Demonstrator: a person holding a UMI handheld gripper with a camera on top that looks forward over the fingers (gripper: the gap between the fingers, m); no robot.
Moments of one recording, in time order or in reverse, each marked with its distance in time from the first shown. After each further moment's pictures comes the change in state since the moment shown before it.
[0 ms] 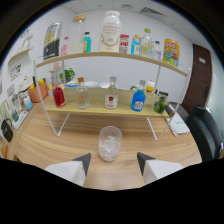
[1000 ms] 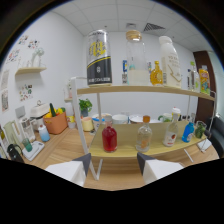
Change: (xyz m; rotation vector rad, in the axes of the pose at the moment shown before) arm -0.175 -0.112 0.038 0.333 -0.125 0.062
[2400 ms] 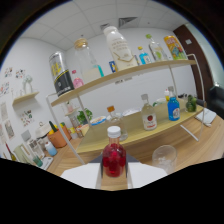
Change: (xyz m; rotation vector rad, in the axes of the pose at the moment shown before) arm 0.059 0.023 -0.020 0.037 -0.069 0.289
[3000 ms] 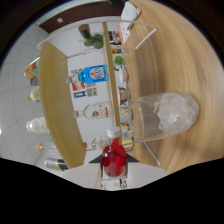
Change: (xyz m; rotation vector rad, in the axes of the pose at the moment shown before) arm 0.029 -0.018 0.012 -0.005 -0.265 1.343
